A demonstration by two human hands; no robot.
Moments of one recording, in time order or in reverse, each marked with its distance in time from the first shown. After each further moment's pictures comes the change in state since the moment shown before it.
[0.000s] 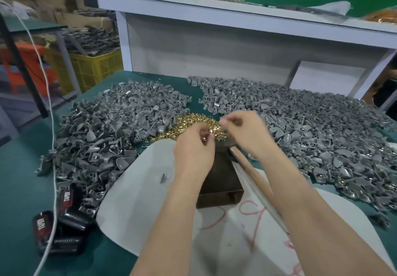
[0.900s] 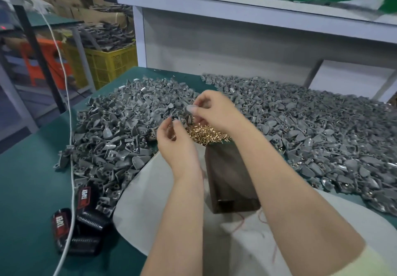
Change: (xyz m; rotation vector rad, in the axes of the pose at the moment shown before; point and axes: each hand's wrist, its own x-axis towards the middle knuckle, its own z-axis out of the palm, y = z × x) left_hand 0.020 -0.018 -0.019 -0.859 0.602 -0.375; right_hand 0.049 -0.058 0.064 0.134 -0.281 -0.094
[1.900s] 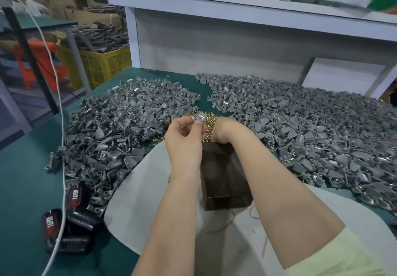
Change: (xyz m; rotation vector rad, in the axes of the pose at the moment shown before) left_hand -0.014 -0.001 0.006 0.057 -0.340 -0.039; right_hand 0.026 0.056 -0.003 -0.979 -0.379 0.420
